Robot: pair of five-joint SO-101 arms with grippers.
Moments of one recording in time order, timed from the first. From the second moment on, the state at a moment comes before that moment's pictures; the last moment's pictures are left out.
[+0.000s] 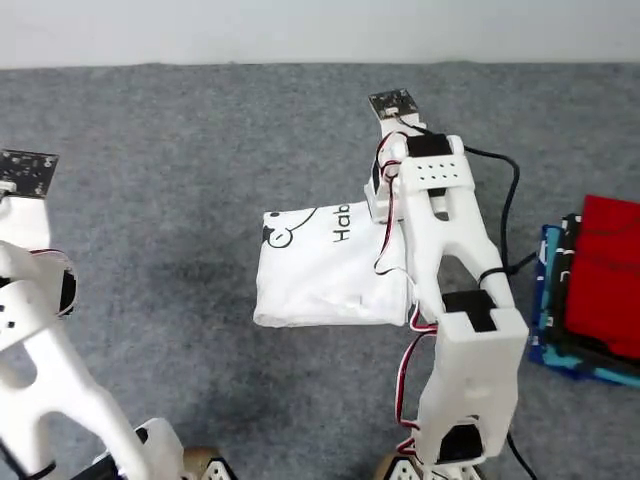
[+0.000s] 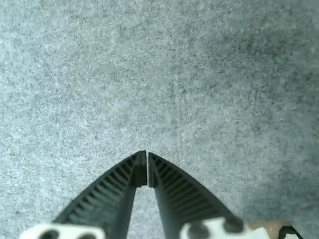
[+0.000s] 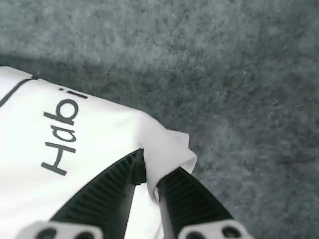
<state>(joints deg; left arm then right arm) -37.5 -27.9 14.5 99.5 -26.1 -9.7 28.0 -19.3 75.4 6.0</state>
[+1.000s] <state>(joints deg) -47.0 -27.9 14.5 99.5 -26.1 -37.1 28.0 -29.5 100.5 8.5</state>
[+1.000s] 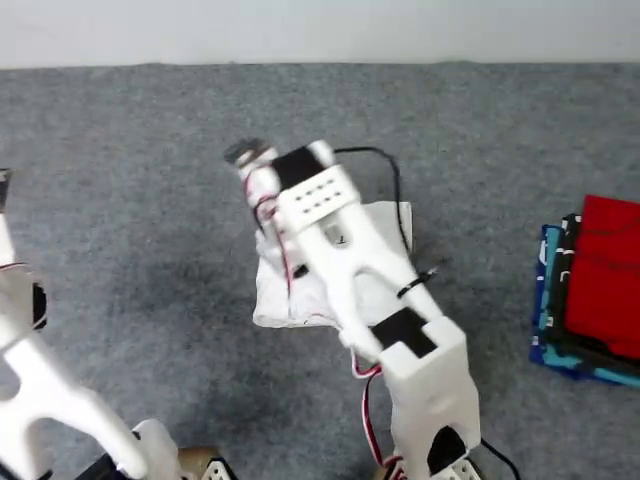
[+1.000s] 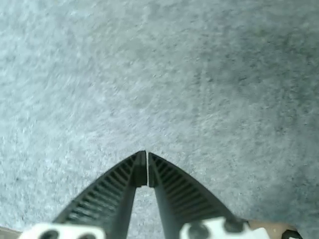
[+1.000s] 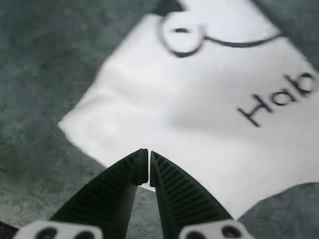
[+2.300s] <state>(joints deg) -48.5 -27.9 14.5 99.5 -26.1 -36.0 26.0 -16.8 68.4 13.1</state>
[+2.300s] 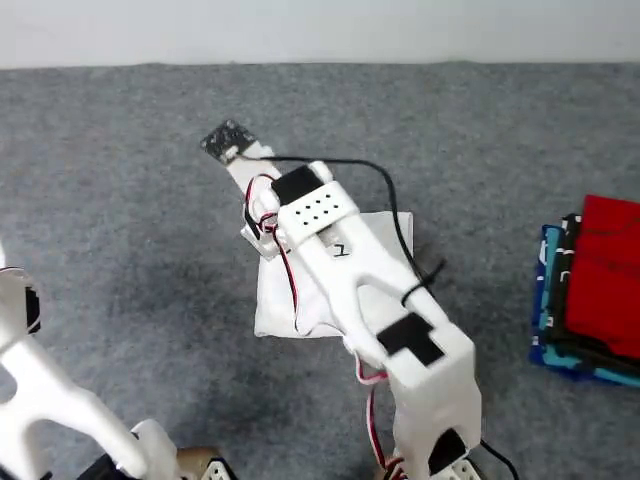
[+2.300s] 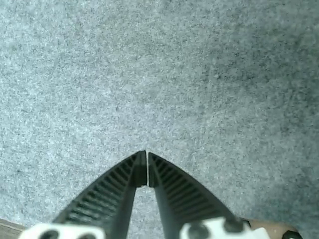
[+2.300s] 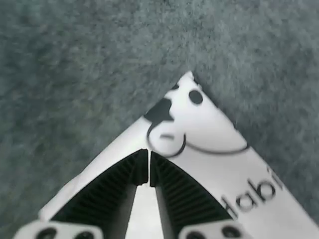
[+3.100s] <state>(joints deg) -48.5 -36.4 14.5 99.5 -26.1 -32.3 28.7 -35.0 91.3 11.2</state>
